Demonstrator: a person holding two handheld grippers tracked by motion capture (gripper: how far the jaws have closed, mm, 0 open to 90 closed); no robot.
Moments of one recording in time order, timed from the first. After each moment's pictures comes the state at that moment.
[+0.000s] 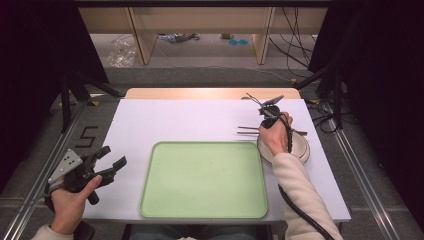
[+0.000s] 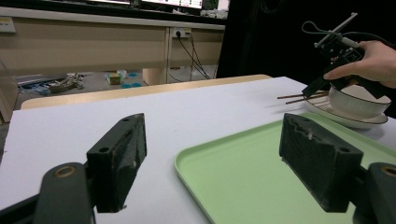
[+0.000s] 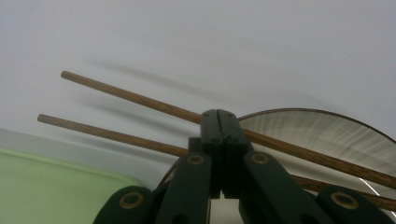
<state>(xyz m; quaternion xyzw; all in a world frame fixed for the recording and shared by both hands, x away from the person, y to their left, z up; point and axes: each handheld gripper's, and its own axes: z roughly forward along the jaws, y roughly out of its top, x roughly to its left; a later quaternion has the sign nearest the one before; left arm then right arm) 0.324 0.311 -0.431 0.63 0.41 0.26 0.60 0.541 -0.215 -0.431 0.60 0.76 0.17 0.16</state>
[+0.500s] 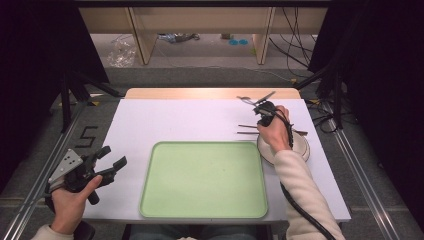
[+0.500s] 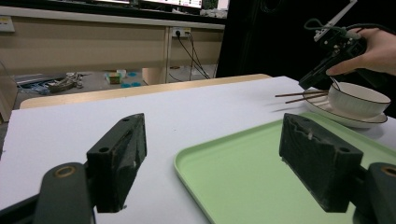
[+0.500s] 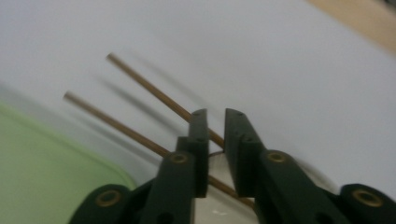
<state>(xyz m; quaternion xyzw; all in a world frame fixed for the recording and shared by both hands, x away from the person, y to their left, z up) 0.325 0.310 -0.432 0.64 0.41 0.26 0.60 0.544 -0.198 -0.414 0.43 0.86 0.14 0.23</state>
